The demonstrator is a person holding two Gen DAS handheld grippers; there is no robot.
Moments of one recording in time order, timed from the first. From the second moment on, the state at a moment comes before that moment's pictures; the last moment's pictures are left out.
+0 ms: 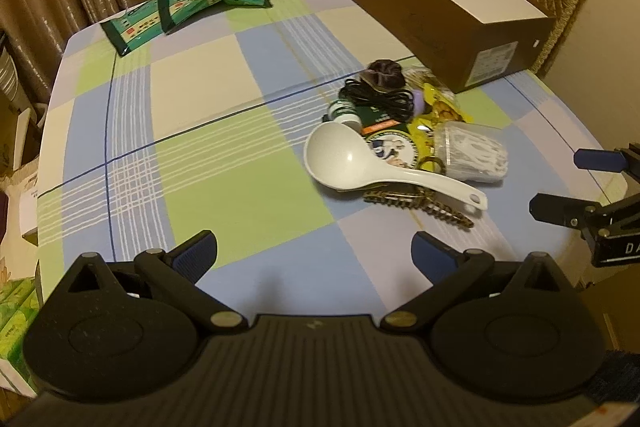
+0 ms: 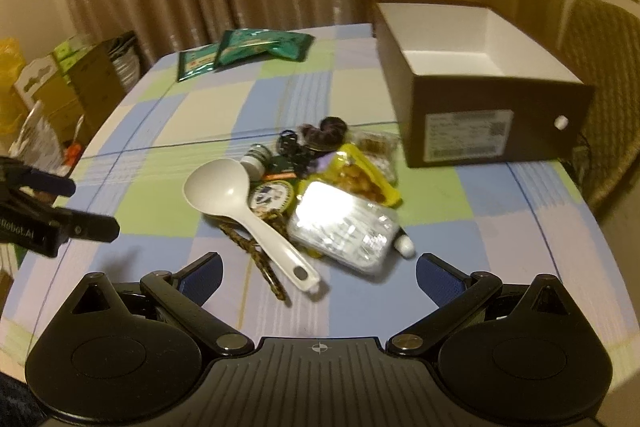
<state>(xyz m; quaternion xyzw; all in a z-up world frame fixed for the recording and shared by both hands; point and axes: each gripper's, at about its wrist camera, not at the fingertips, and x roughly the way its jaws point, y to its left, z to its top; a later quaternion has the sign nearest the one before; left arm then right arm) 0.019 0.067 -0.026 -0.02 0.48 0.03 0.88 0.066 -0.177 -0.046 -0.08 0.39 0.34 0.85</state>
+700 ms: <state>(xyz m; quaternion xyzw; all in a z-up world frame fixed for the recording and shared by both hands) 0.051 0.132 -0.056 -0.07 0.51 0.10 0.85 0.110 -0.095 -0.086 -0.21 0.37 0.51 0.75</state>
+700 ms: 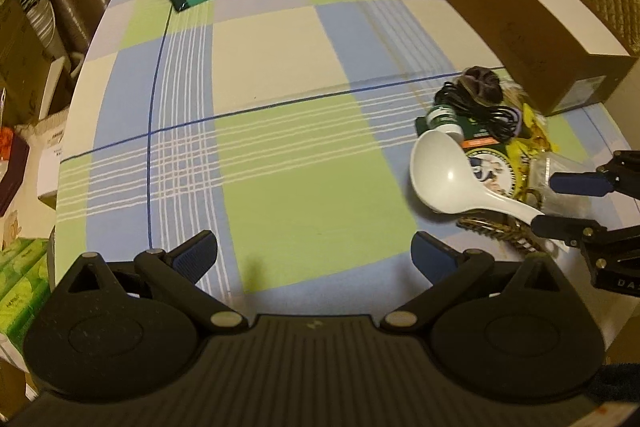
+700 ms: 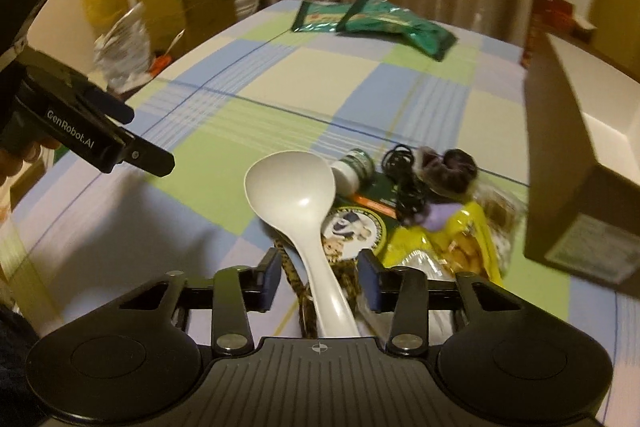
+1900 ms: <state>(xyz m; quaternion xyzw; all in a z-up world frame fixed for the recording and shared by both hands) 0.065 0.136 -0.076 -0.08 0.53 0.11 0.84 0.118 -0.057 -0.114 -0.29 0.35 0.55 0.70</state>
